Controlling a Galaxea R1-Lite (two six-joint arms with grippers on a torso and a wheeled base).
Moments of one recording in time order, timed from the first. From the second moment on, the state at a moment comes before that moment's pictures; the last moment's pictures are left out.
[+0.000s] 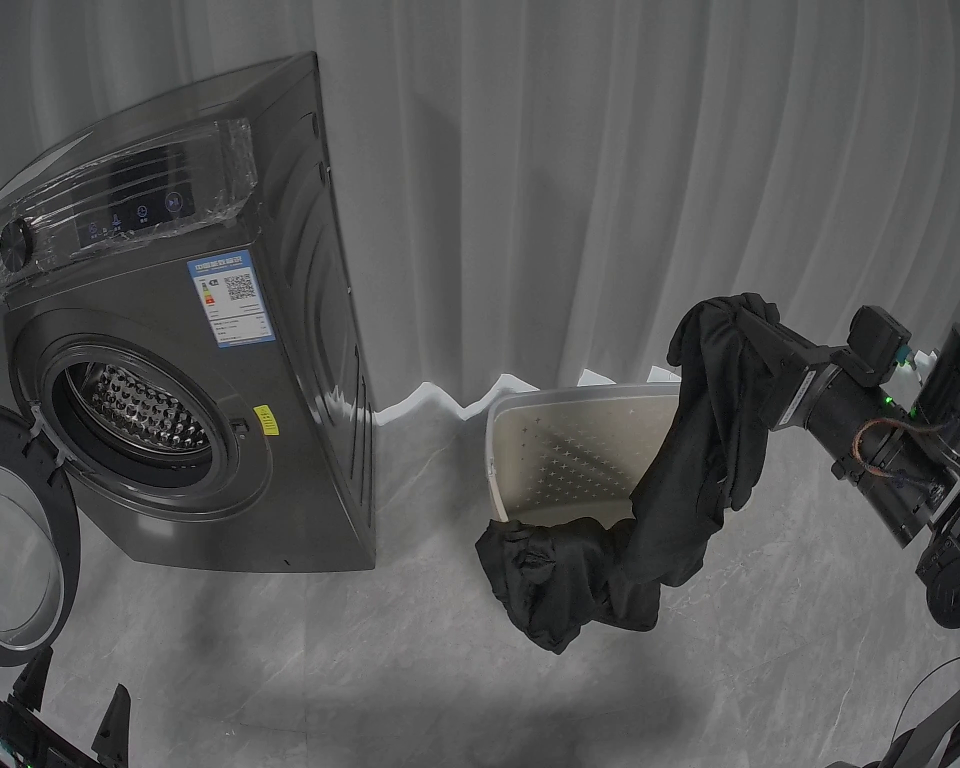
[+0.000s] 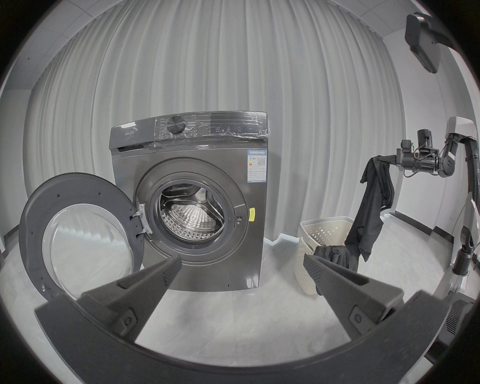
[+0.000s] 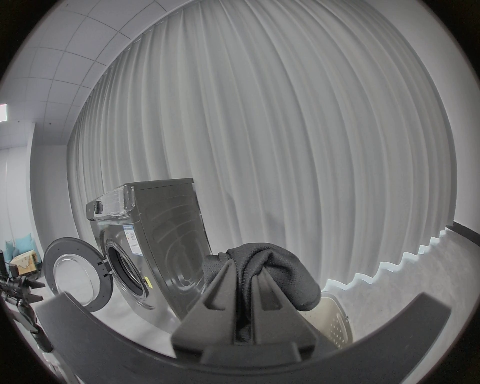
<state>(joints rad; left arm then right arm) 0.00 0.02 -0.02 0.00 -0.01 0.00 0.54 1.50 -0.55 -1.16 -0.19 0.06</state>
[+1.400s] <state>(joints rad) 0.00 0.02 -0.02 0.00 -0.01 0.00 0.63 1.50 -0.55 -1.21 -0.15 0.07</state>
